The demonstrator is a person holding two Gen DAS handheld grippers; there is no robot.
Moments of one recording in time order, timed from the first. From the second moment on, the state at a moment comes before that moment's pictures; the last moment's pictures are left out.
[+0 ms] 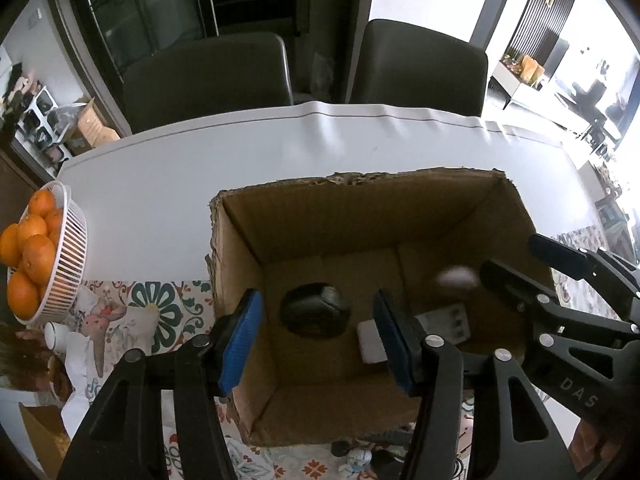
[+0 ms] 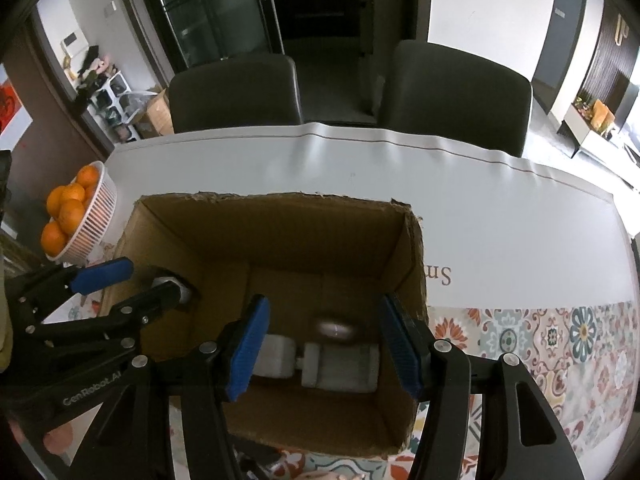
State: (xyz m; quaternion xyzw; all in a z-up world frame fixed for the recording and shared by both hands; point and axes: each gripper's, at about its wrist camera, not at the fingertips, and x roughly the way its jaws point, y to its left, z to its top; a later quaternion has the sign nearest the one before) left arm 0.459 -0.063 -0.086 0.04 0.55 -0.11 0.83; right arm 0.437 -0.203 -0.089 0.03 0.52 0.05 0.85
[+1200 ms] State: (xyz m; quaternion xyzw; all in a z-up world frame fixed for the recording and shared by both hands) left arm 0.354 -0.046 -0.055 0.07 0.49 -0.10 0.87; right arm 0.335 -0.200 -0.054 0.03 0.47 0.02 0.88
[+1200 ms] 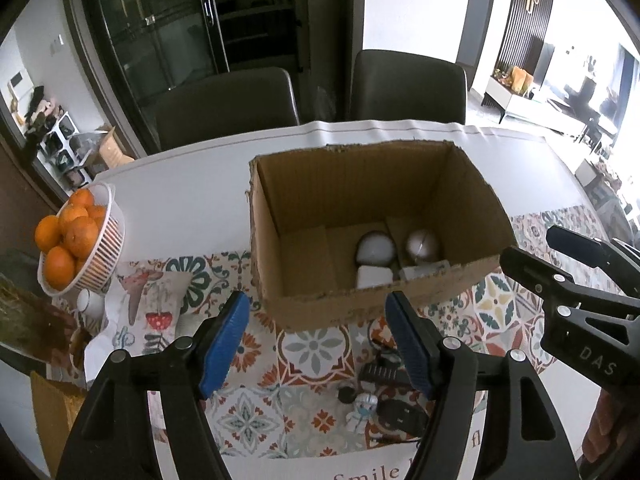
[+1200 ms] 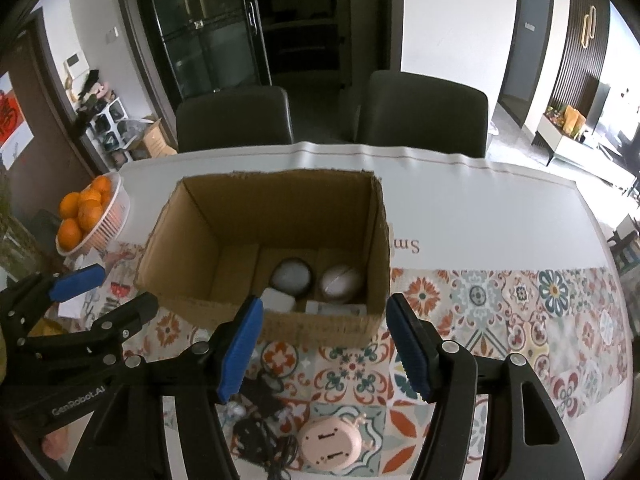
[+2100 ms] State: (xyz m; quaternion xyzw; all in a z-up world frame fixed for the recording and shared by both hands) left arm 0.320 -0.047 -0.115 0.05 0.56 -0.12 0.81; right arm 0.298 -0.203 -0.118 0.07 0.55 0.02 0.83
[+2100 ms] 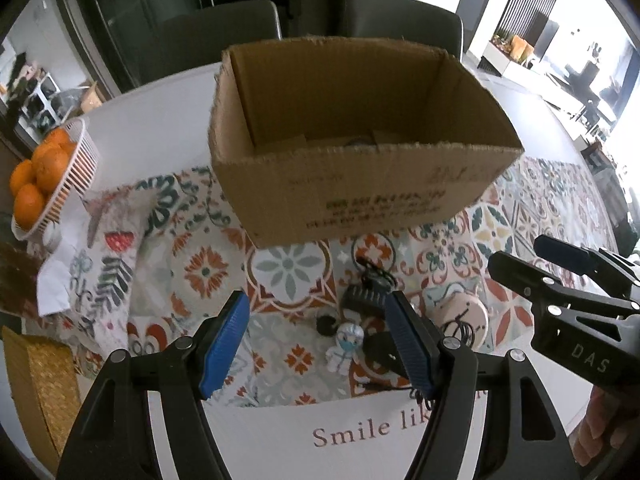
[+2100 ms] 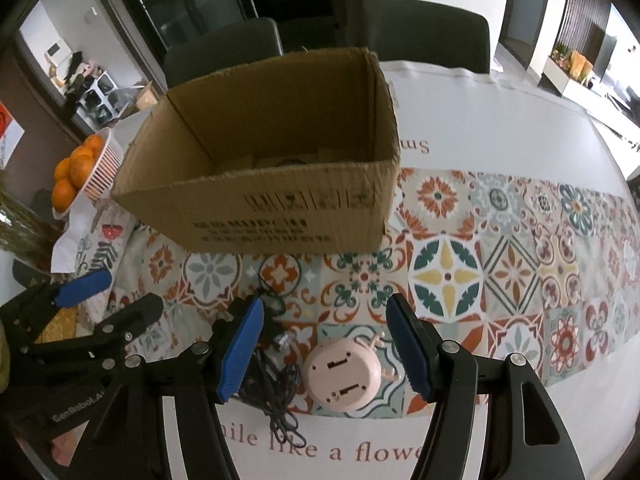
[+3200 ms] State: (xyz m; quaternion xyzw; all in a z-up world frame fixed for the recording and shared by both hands) left arm 0.247 -0.044 -0.150 0.13 0.54 -0.12 0.82; right arm 0.224 -0.195 -0.153 0.00 0.56 0.00 0.83
